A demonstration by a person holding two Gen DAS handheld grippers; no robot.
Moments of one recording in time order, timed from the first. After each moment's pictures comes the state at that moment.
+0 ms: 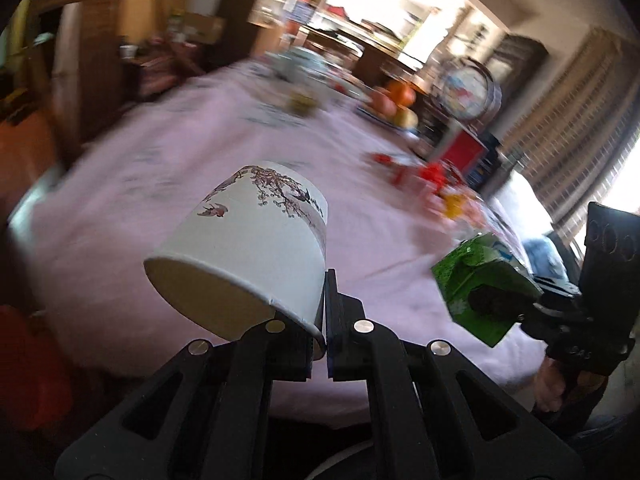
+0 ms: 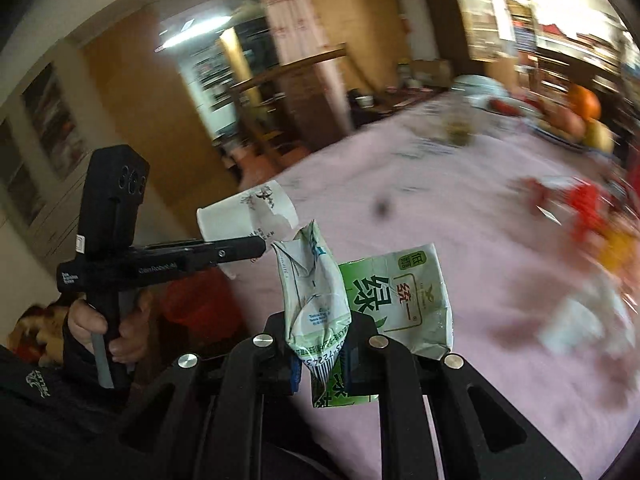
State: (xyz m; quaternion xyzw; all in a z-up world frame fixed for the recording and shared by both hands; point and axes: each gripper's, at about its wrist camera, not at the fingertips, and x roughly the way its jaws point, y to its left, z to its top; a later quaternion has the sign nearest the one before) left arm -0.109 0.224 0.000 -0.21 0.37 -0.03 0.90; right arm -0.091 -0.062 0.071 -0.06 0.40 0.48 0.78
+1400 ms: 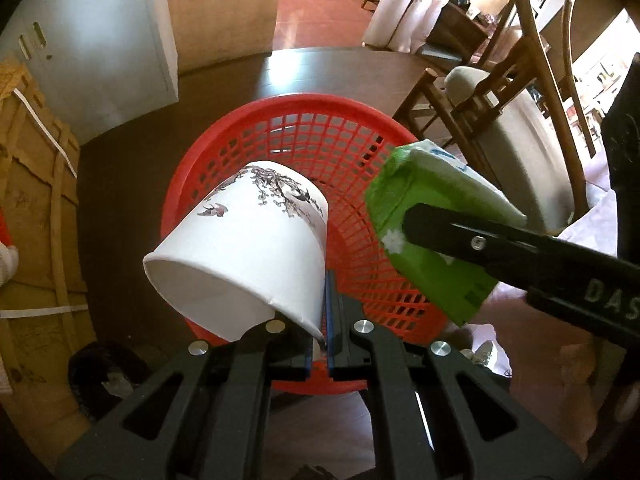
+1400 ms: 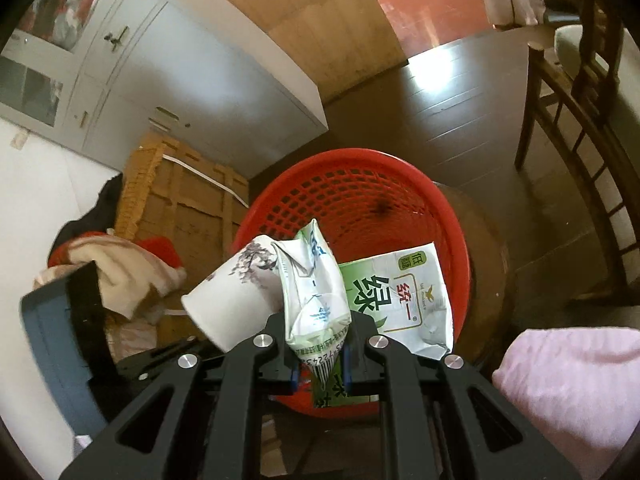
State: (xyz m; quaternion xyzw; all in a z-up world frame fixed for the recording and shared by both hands) left arm -0.320 0.522 -0.220 -0.38 0.44 0.38 0.71; right arm -0.237 0.440 -0.193 -0.18 0.59 0.61 0.50
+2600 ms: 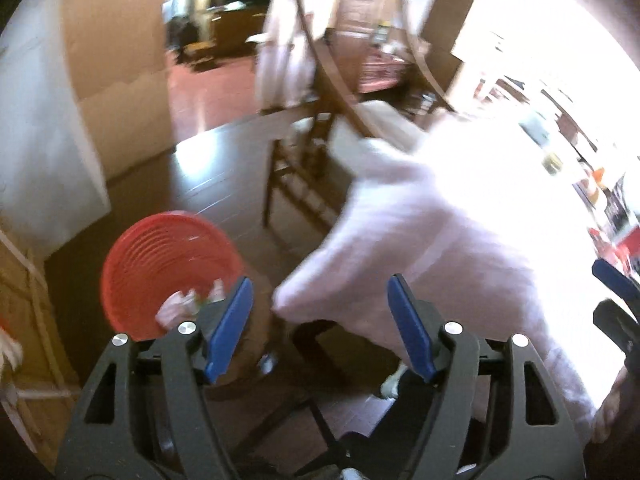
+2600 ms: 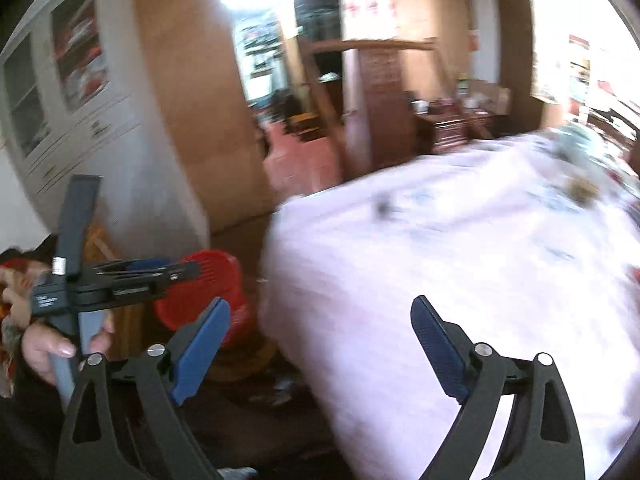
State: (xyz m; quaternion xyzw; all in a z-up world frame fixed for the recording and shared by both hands) left arm -0.217 0.380 -0.060 -0.25 0.38 0.27 0.85; right arm -0.144 0.113 0.037 -0.15 0.35 0.50 0.78
